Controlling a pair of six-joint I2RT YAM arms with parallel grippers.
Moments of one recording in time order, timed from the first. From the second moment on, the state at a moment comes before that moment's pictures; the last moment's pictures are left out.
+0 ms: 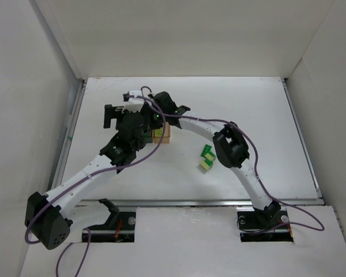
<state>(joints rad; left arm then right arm) -0.67 1.08 0.86 0.10 -1.04 0.19 0.76 2.45 2.12 -0.27 -0.35 0.63</state>
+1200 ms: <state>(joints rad) -0.67 1.06 0.86 -0.04 -0.92 0.13 0.62 2.02 1.89 -0.45 -0.21 0.49</state>
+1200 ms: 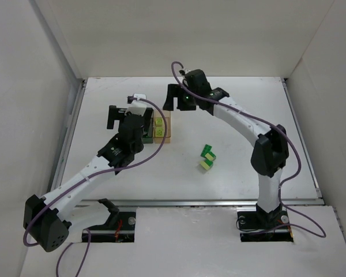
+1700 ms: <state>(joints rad) -0.68 1.08 0.86 -0.13 -0.64 0.15 0.44 1.88 1.39 -0.66 -0.07 0.48</state>
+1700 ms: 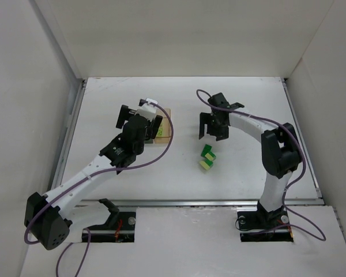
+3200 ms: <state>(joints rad) -0.69 1.06 0.83 -0.07 -0.81 0.18 0.61 1.90 1.60 -0.50 0.09 0.60</state>
